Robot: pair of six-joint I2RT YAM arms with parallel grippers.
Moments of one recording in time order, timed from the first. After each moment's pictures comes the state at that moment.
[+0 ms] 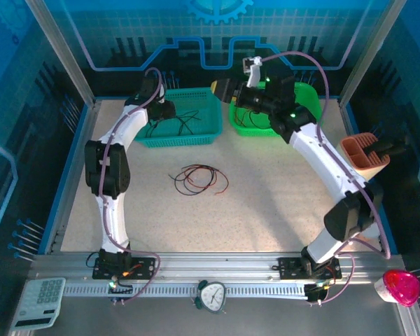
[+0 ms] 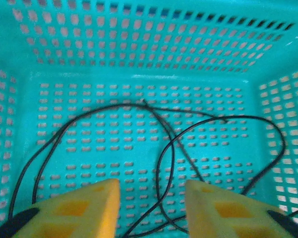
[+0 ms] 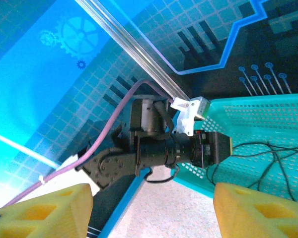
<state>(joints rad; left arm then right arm) -0.11 2.15 1.90 -0.64 0.03 -0.30 0.43 1.60 1.65 -0.23 -0.47 0.63</state>
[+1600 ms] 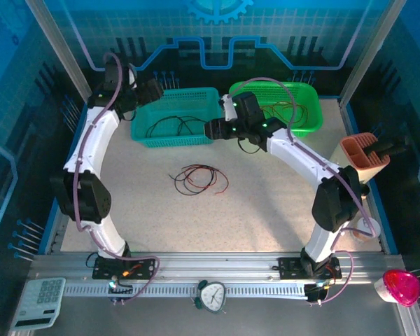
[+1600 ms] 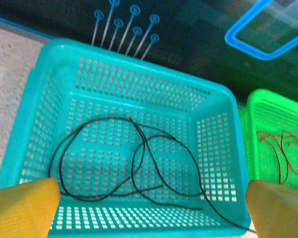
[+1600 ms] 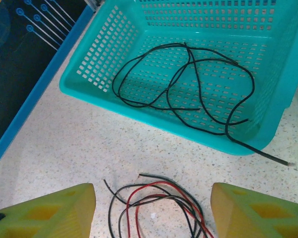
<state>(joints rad) -0.03 1.74 1.72 -0.66 0.14 -0.46 0.54 1.76 1.56 -0.46 -0.24 0.33</state>
